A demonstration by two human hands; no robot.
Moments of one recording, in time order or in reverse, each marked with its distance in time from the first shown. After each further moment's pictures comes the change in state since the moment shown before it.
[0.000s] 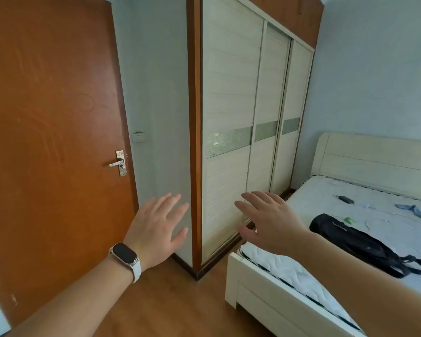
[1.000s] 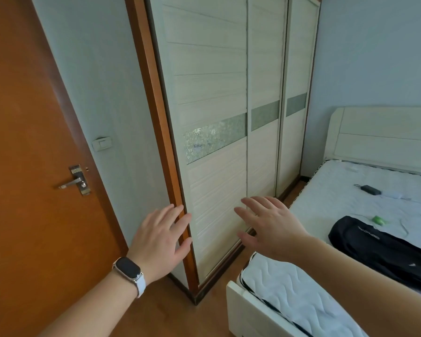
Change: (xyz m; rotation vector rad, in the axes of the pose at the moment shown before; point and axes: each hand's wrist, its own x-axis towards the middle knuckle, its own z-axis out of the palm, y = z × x) left_hand 0.269 0.006 0.215 0.060 -0.169 0.004; right_hand 0.206 0.247 0.170 0.059 0.138 -0.011
